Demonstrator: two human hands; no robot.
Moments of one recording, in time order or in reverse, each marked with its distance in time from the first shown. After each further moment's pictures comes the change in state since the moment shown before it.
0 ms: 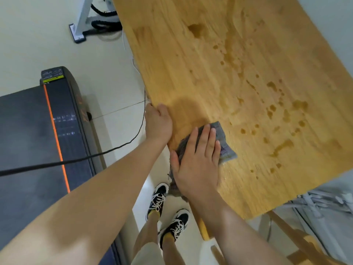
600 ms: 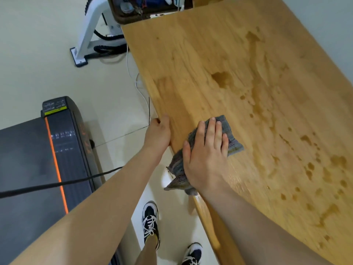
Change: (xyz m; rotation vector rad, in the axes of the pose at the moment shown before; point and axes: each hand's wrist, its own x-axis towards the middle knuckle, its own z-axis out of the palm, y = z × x) left_hand 0.143 0.051 -0.040 -0.077 -0.220 -0.147; right_hand 0.168 -0.071 -0.003 0.032 0.028 0.024
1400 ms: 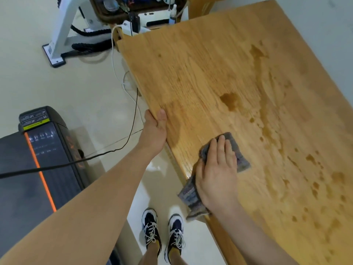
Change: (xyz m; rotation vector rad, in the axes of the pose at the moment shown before) left_hand 0.075 0.047 -0.038 0.176 -0.159 0.178; right_hand 0.030 -0.025 -0.014 -0.079 -0.020 0.087
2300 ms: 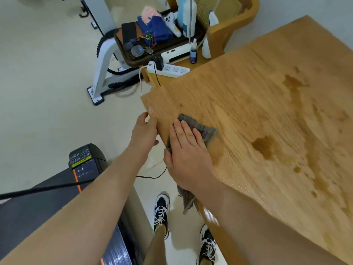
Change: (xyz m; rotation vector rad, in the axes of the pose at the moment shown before) left_hand 0.100 0.077 -0.077 -0.021 0.214 -0.144; right_hand 0.165 -0.114 0.014 0.136 0.054 -0.383
